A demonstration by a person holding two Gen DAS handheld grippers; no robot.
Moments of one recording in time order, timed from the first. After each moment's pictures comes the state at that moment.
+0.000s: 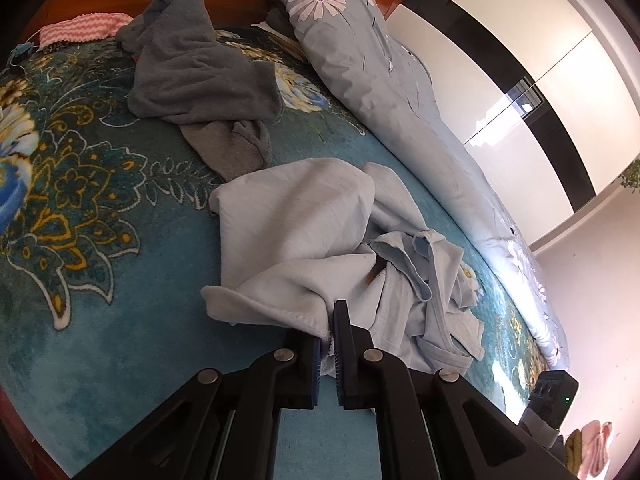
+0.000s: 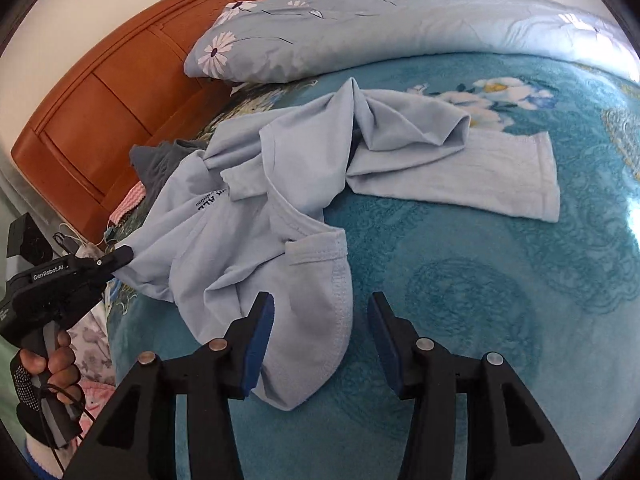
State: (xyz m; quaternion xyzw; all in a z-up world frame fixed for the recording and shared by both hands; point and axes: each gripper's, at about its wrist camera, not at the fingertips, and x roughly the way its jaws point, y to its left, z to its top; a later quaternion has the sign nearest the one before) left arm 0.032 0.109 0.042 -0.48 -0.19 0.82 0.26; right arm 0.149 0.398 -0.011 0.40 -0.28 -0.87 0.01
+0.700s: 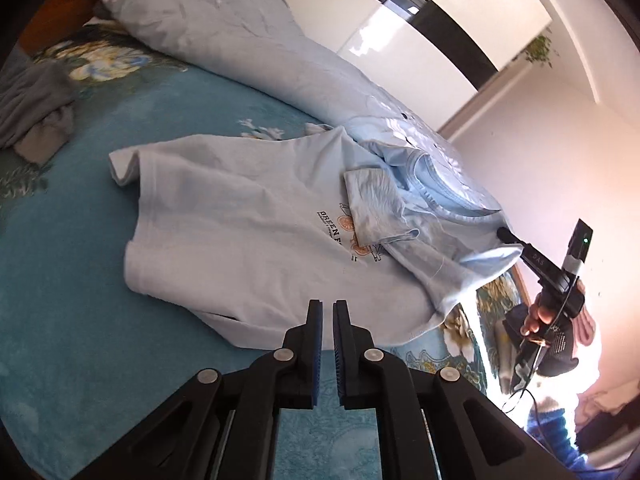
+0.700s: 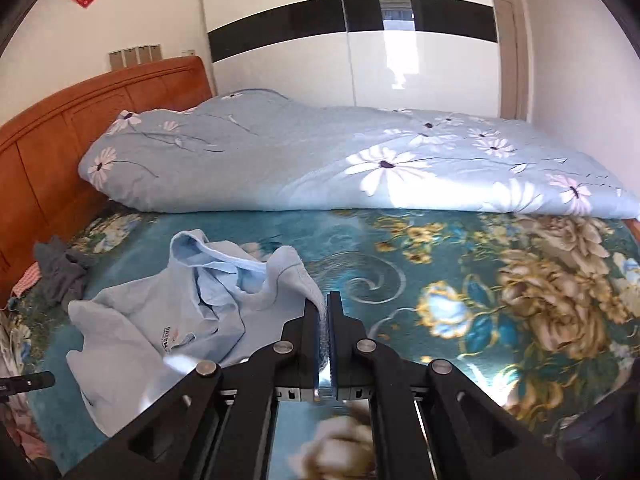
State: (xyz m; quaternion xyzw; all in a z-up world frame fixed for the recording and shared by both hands) left arm 0.139 0.228 0.086 -0.48 -0.05 0.74 0.47; right arm 0.327 0.592 0.125 0.30 -0.16 -0.90 -0.28
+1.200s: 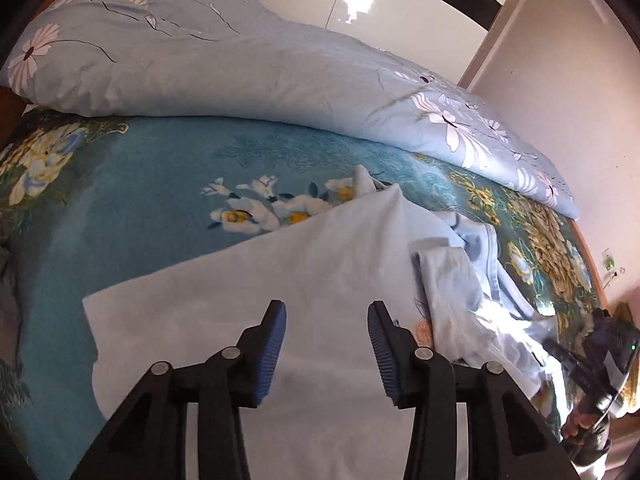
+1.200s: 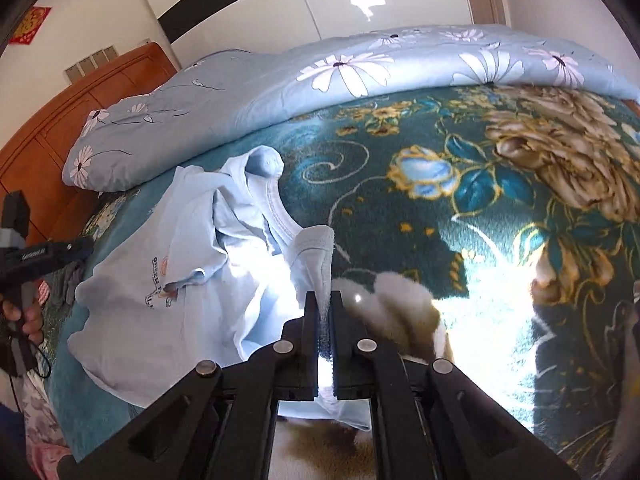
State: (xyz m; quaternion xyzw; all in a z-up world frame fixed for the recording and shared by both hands) left arm 0.011 0.399 0.062 -0.49 0.09 0.74 0.45; right arm 0.359 0.600 0.018 0.34 -0.29 -0.86 -0.26
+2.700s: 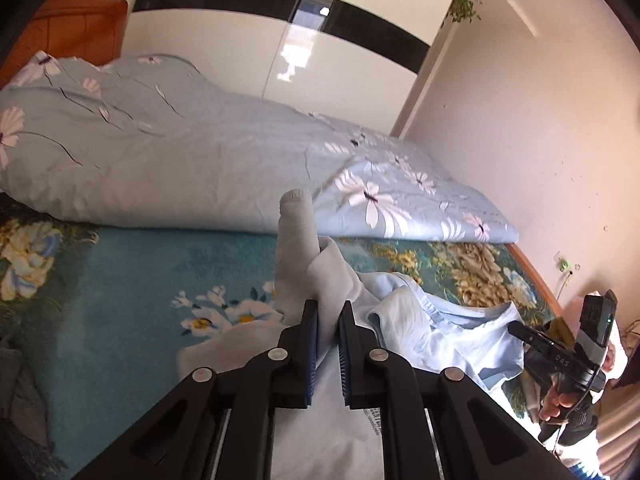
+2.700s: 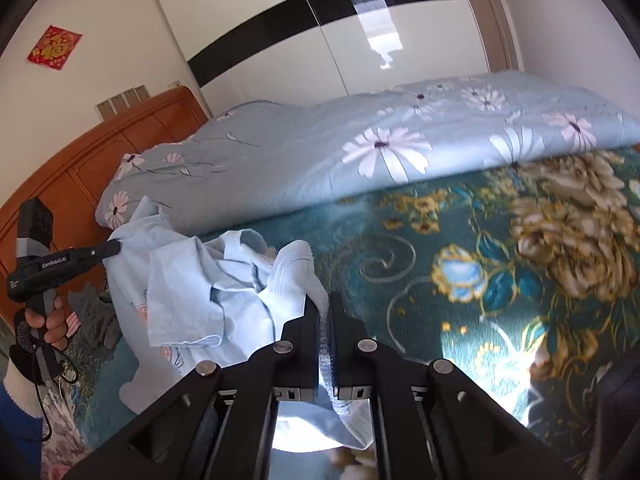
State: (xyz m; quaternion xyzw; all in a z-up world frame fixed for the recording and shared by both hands) left arm 0.022 0.360 0.207 -0.36 0.03 0.76 0.55; right arm 0.329 0.593 0.147 0.24 -0.25 -0.91 -0.24
